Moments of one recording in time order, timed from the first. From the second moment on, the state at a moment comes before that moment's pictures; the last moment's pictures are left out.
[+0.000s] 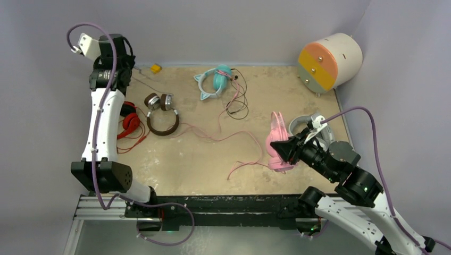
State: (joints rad) left arm 0.02 1.51 1.77 -0.70 -0.47 -0.94; right arm 0.80 0.45 0.89 -0.60 0.03 0.38
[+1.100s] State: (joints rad) left arm -0.07 1.74 1.58 -0.71 -0.18 -0.82; right arm 0.80 0.62 0.89 -0.59 -0.03 0.37
